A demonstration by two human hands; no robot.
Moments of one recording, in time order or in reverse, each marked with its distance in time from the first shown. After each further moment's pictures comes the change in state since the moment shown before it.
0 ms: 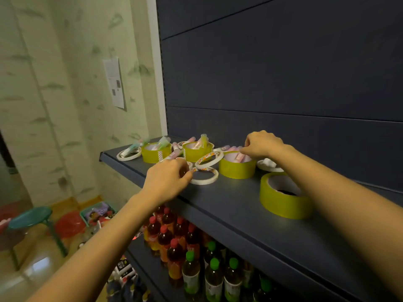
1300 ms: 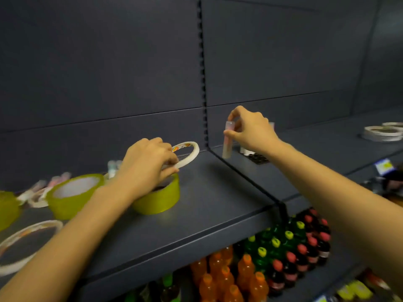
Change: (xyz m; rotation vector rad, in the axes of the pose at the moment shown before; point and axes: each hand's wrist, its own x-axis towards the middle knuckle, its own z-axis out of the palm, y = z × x) left_hand 0.064 0.165 0.022 -0.352 0.126 1.215; right_hand -0.221 0.082 -0.063 -0.016 0.607 0.799
